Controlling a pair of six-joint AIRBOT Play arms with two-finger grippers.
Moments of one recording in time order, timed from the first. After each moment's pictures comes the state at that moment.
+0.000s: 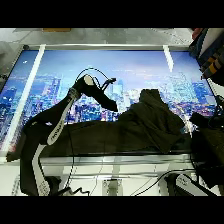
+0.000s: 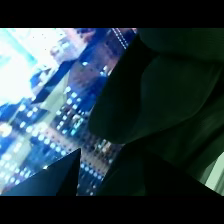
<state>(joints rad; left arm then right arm) -0.42 -2.04 1.87 0.83 -1.40 -1.05 -0.67 -1.16 0.83 -1.14 0.95 1.11</state>
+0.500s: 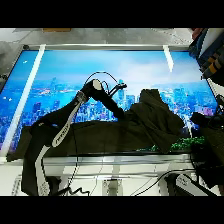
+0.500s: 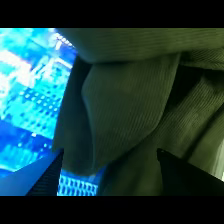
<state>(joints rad) -0.49 -2.07 1.87 0.81 -1.36 -0.83 -0.67 -1.16 0.83 -1.14 0.93 1.11</state>
